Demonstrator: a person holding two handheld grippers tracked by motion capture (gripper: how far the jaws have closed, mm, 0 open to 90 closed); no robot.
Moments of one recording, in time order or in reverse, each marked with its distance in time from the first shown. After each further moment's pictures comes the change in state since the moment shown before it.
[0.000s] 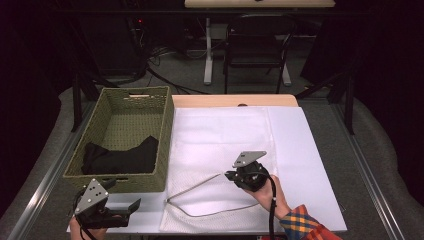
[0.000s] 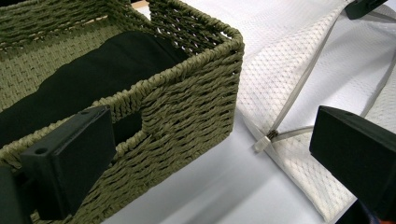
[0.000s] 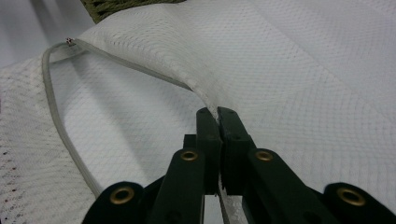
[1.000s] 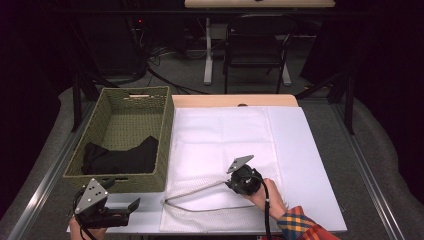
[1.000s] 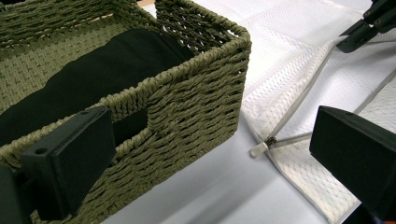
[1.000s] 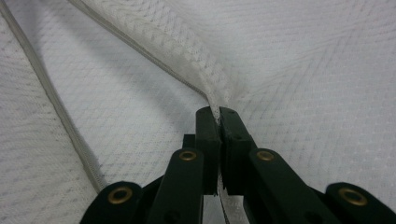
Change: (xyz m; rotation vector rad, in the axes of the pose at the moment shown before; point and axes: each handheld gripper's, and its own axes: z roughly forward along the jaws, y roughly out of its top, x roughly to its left) left arm 0.001 -0.001 0.000 0.001 0.019 -0.012; right arm -0.001 -0.016 0.032 0.182 0.011 -0.003
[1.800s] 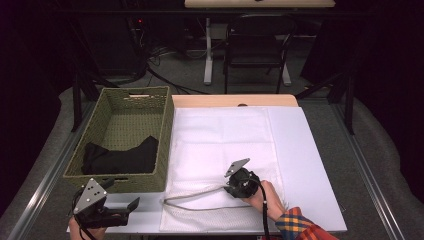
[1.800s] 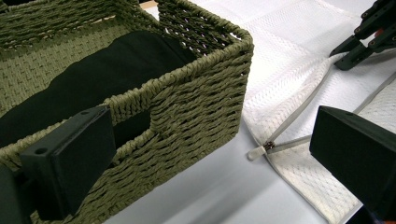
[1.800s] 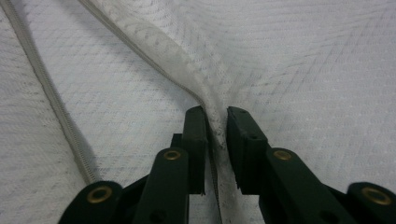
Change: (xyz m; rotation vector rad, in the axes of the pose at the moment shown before) left arm 0.001 0.000 0.000 -0.012 0.002 -0.009; right arm 0.002 -0.006 0.016 0.041 0.004 -0.026
